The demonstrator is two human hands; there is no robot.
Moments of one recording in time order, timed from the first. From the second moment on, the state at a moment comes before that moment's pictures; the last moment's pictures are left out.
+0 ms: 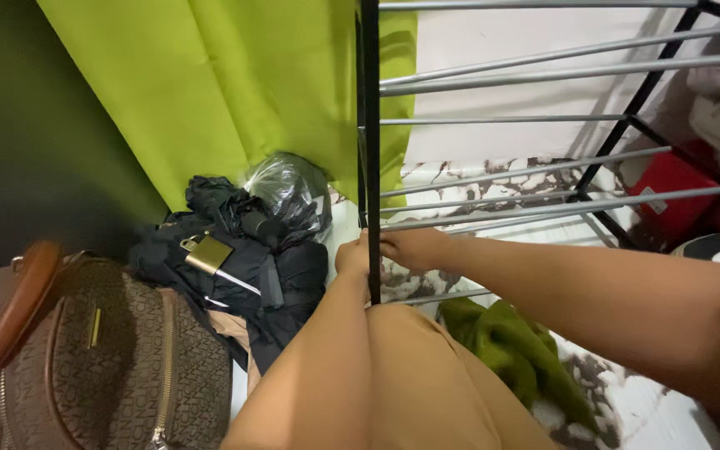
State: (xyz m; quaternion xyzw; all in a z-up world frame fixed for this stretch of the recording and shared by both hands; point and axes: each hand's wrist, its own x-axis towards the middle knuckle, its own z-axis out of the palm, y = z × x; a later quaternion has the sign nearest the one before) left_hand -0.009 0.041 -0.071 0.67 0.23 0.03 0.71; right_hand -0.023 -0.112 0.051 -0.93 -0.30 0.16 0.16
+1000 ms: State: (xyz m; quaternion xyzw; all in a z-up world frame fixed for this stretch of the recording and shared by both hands) left_hand -0.025 0.078 -0.067 0.60 0.25 -0.08 0.76; right_hand 0.058 -0.088 -0.003 -0.95 -0.30 0.04 0.04
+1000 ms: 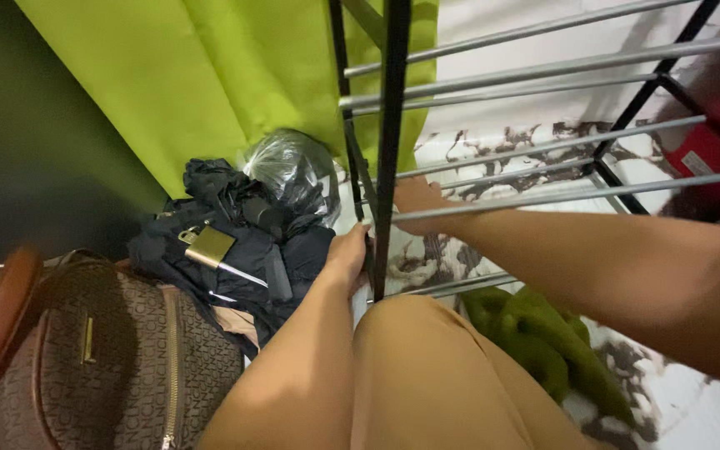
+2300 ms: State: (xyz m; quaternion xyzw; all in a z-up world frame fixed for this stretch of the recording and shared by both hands) left_hand 0.036 0.059 0.003 0.79 0.30 -0.02 0.54; right_hand 0.084 -0.093 -0.011 -0.90 -0.32 -0.04 0.31
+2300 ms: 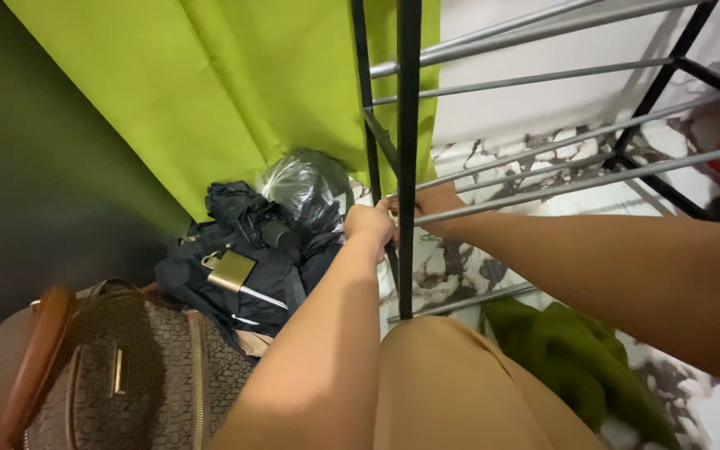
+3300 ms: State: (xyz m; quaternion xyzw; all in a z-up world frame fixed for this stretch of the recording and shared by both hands) left_hand -0.023 0.071 0.021 0.78 0.11 -0.04 0.61; right_hand 0.100 -0.108 -0.013 -0.80 -0.48 0.14 0.33
